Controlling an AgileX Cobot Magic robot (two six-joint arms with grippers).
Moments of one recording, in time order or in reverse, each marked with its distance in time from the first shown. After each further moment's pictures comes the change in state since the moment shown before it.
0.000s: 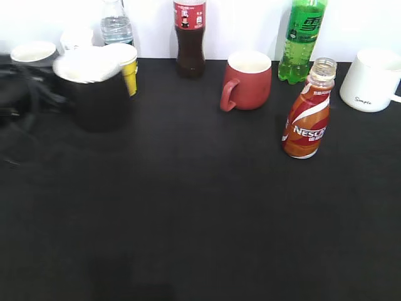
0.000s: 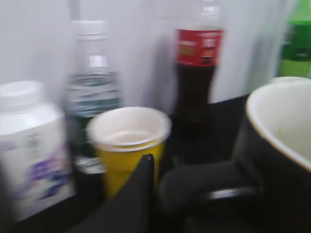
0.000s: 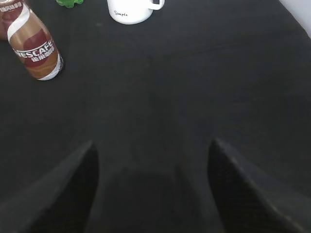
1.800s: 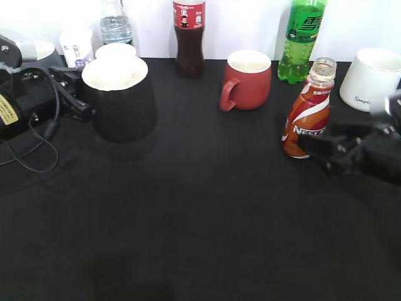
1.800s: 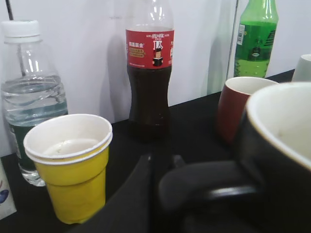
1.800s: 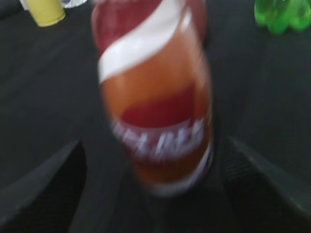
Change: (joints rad) left arm -0.077 0.000 0.000 0.001 0.003 -0.005; right arm 0.001 1.792 0.084 -0.652 -2.104 0.236
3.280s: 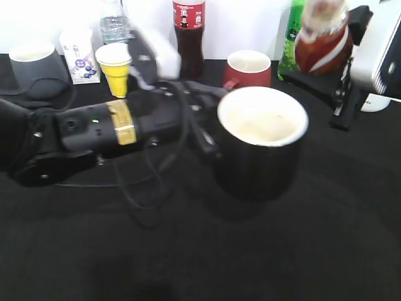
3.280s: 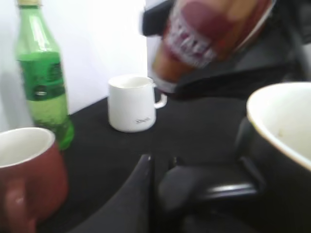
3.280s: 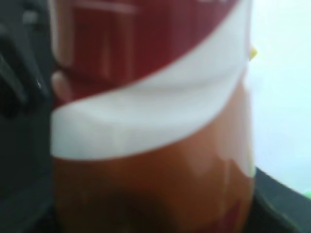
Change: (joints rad) left arm -0.523 0.000 -0.154 0.011 0.151 -0.051; right arm 0.116 -0.327 -0.250 -0.403 0.148 -0.383
